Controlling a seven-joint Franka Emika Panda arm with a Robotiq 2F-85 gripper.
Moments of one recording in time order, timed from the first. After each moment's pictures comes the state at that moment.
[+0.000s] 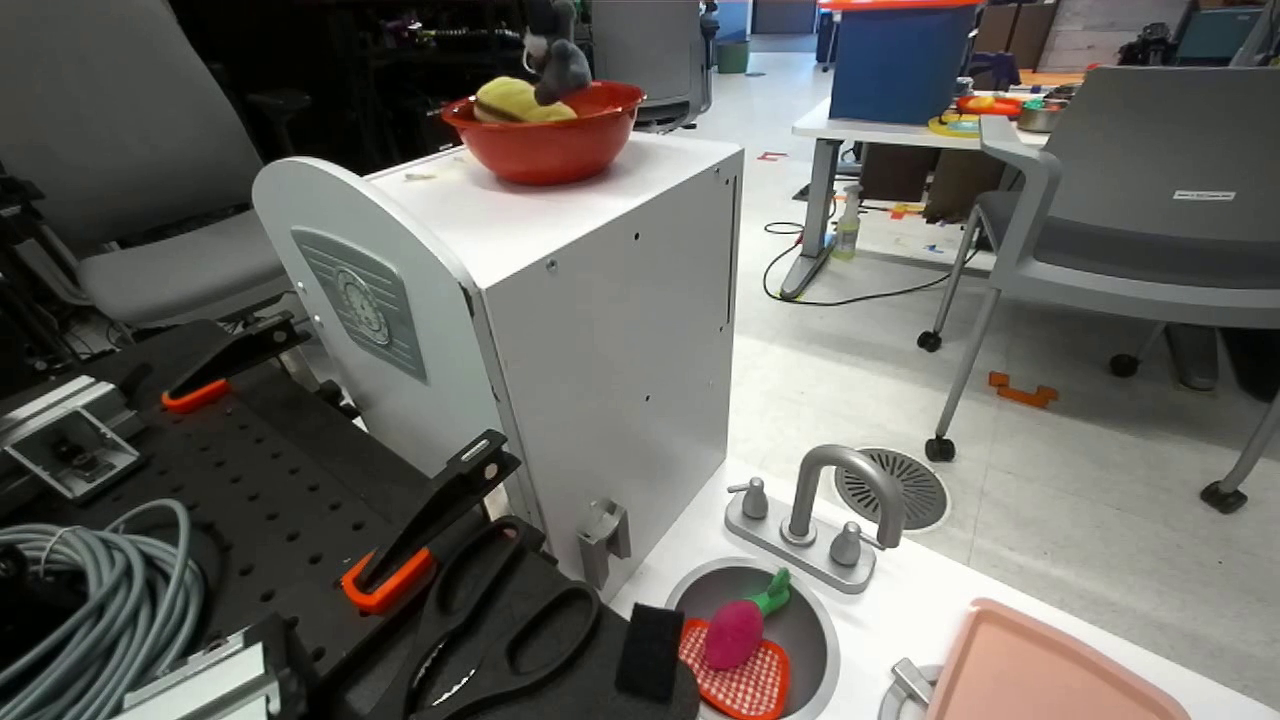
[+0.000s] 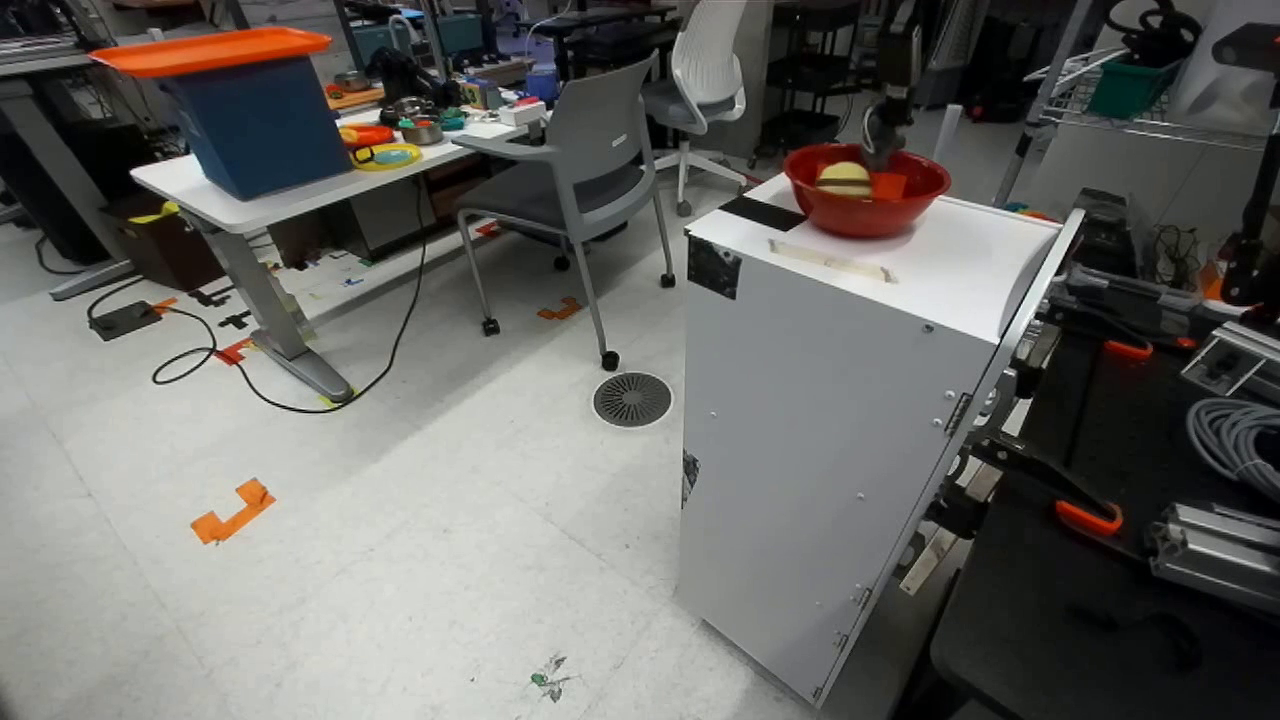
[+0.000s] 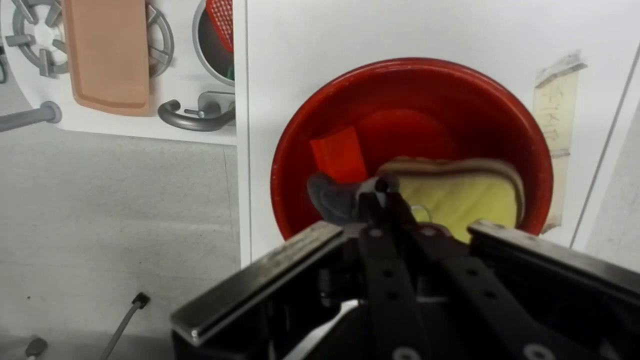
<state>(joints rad) 0.05 0.08 0.00 -2.20 -0.22 2.31 0.10</state>
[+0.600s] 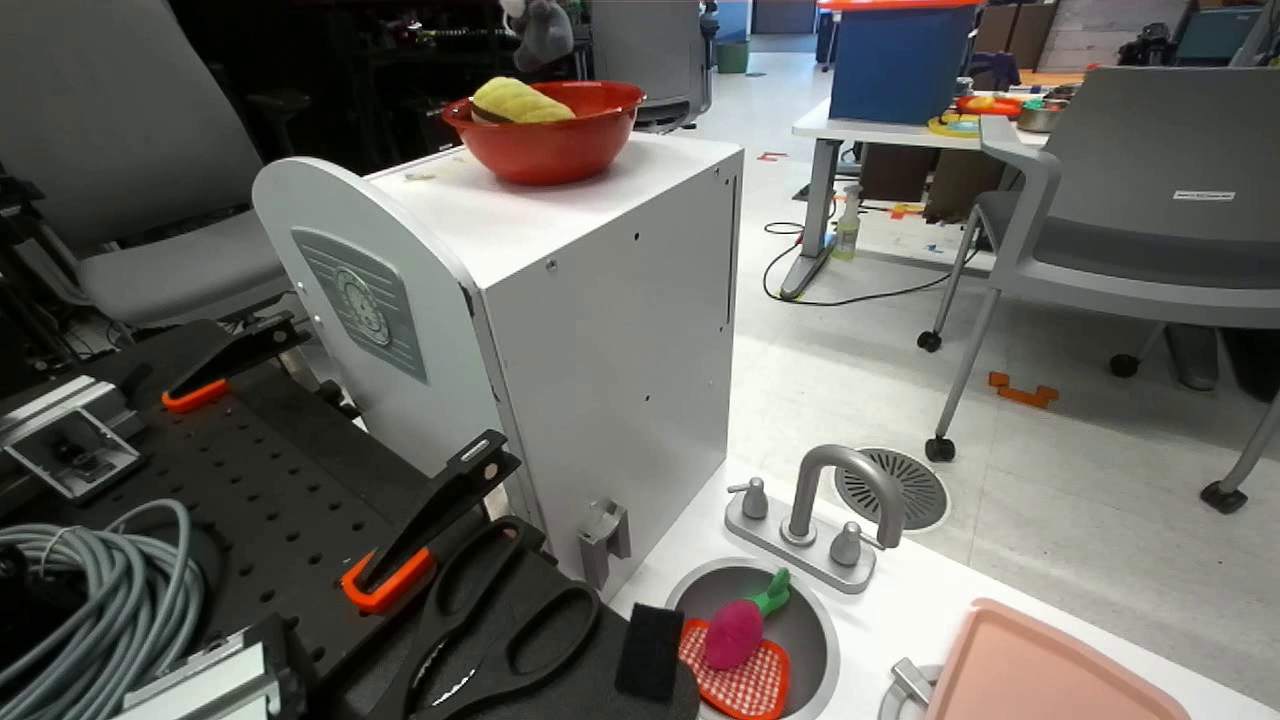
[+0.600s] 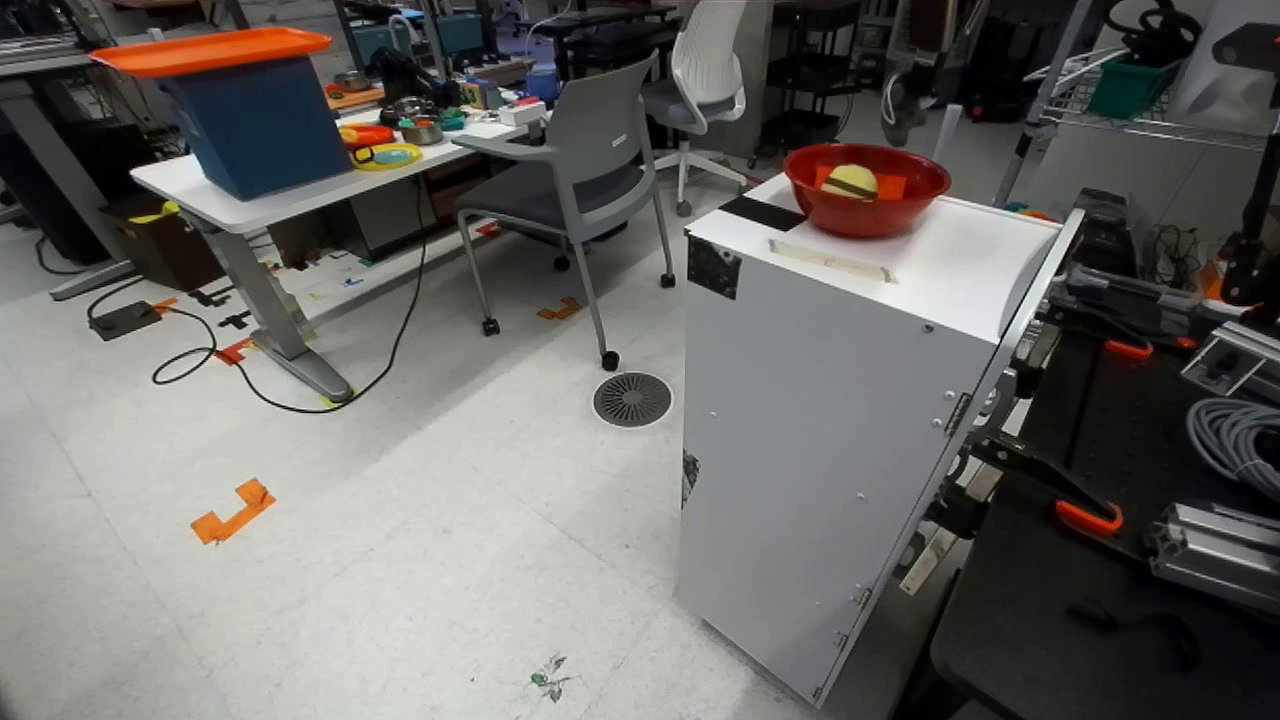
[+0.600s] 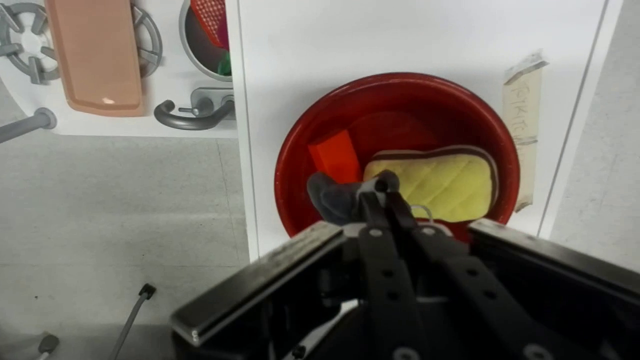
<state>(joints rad) 0.03 -0.03 0.01 -2.29 -0.16 2.35 0.10</state>
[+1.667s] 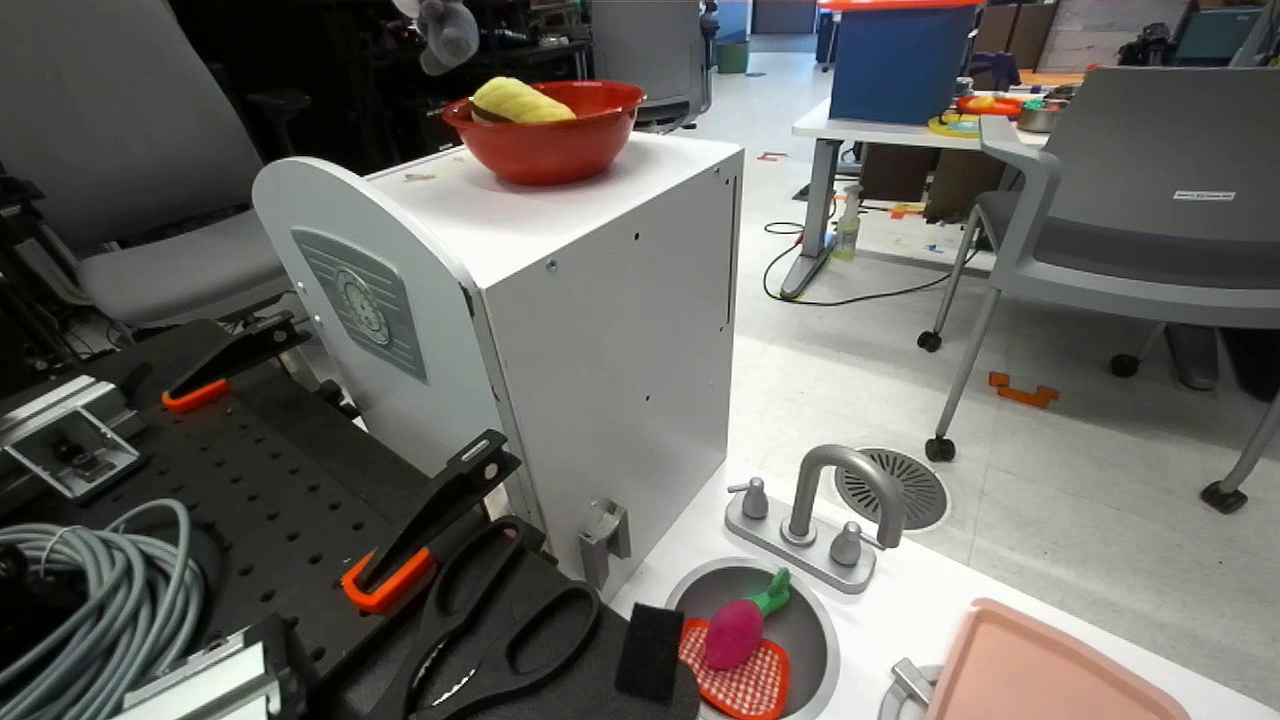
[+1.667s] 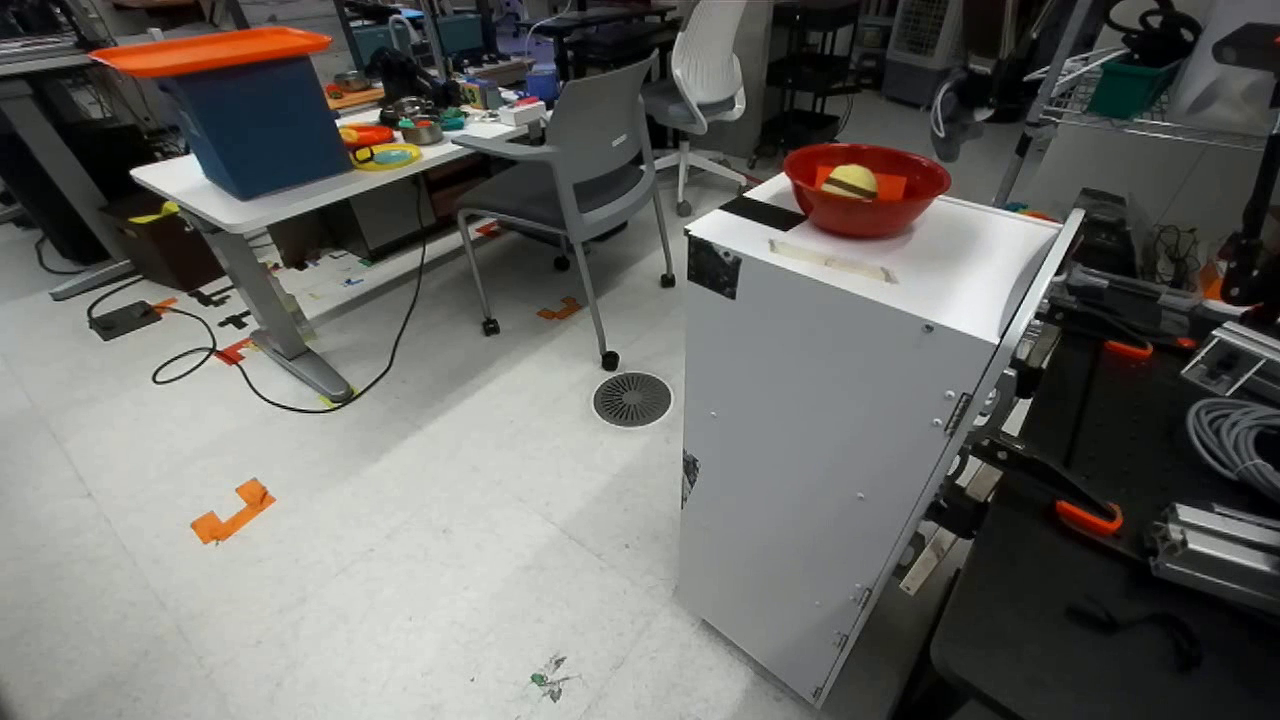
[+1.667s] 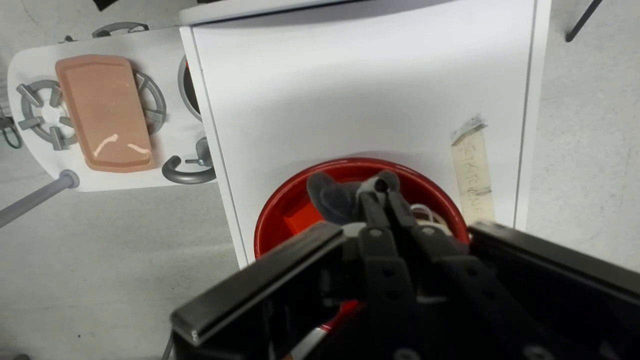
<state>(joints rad) 0.04 -0.17 0.08 -2.42 -0.17 2.30 0.30</state>
